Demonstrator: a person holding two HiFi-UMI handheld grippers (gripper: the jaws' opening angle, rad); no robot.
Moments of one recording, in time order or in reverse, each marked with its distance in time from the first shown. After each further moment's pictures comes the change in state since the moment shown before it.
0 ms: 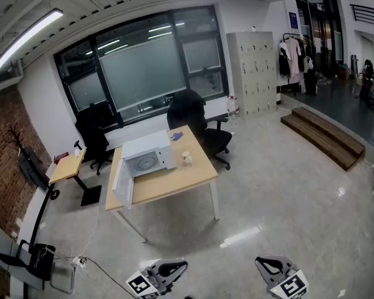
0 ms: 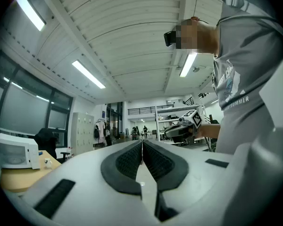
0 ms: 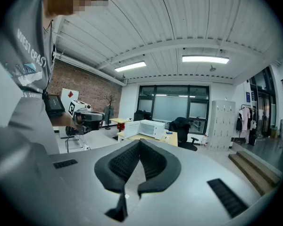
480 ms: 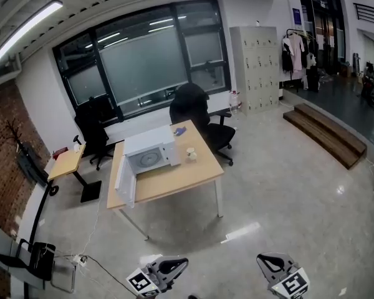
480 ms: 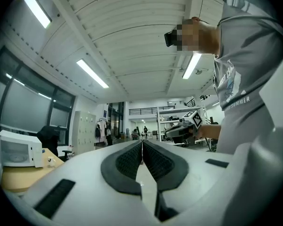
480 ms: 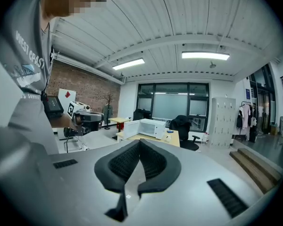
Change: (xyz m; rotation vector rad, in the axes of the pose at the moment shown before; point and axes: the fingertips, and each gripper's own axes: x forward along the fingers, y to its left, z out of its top) left arm -0.030 0.065 -0.009 -0.003 -0.015 0.002; right arm 0.067 0.007 0.008 0.021 0.011 -0.008
